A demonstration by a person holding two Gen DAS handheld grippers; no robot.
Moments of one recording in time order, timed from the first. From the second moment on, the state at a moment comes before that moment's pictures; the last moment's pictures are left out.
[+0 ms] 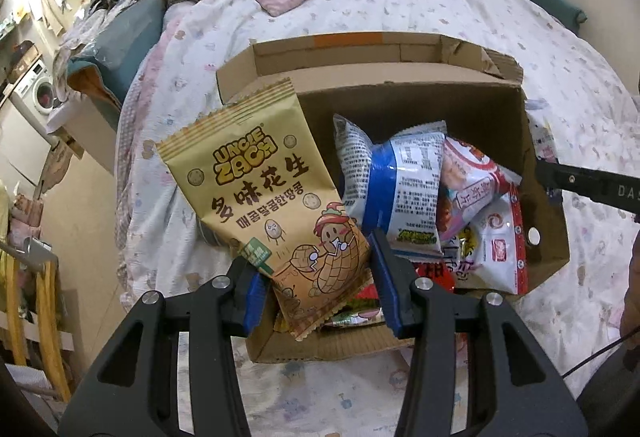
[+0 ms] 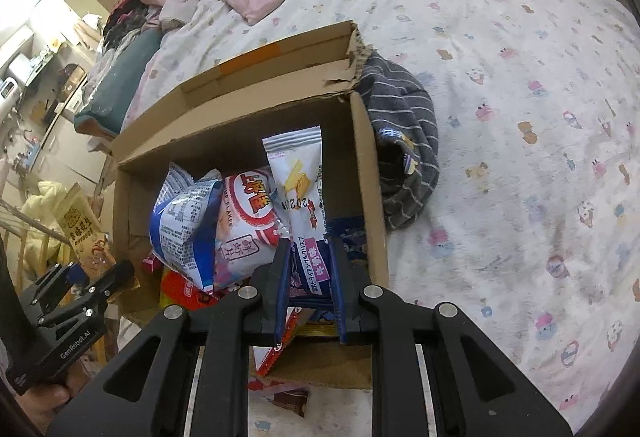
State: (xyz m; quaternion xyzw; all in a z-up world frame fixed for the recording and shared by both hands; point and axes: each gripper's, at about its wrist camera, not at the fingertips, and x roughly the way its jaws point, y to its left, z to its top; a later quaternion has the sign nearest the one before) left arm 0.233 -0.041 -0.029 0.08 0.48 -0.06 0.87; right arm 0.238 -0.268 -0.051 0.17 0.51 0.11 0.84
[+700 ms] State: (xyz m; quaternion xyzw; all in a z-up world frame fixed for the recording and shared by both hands) left arm 0.231 -0.021 -0.012 0.02 0.46 -0.05 0.89; right arm 0.235 -0.259 -0.061 0.16 0.53 0.11 0.82
